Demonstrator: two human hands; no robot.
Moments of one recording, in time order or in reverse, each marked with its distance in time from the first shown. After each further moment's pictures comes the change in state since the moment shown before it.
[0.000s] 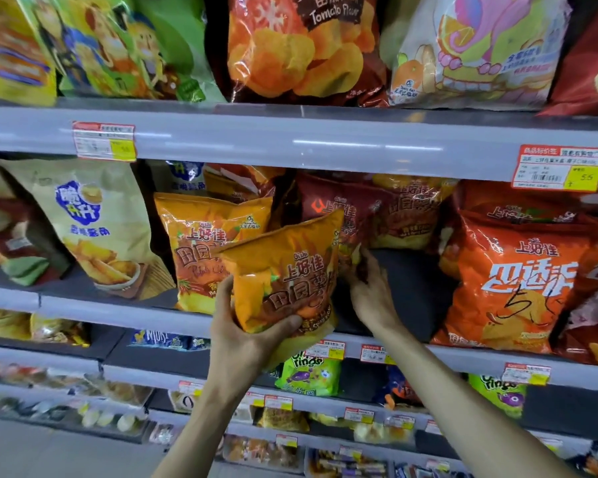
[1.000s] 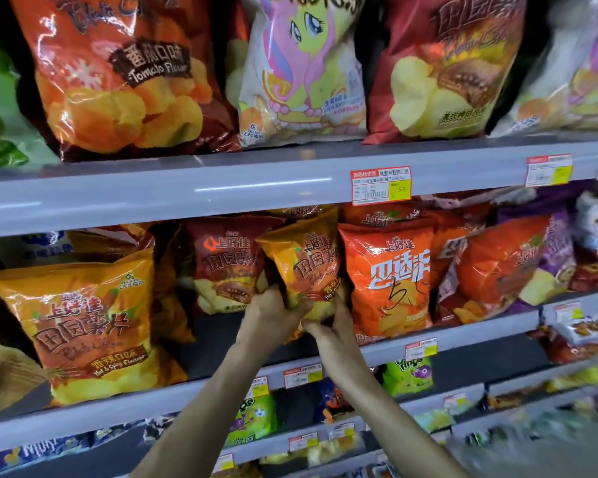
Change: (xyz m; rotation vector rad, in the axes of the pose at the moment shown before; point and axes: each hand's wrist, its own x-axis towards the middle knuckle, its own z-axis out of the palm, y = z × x) left_hand 0.077 -0.023 0.173 0.728 -0.567 0.057; right_hand -0.062 0.021 -0.060 0.133 0.206 0.063
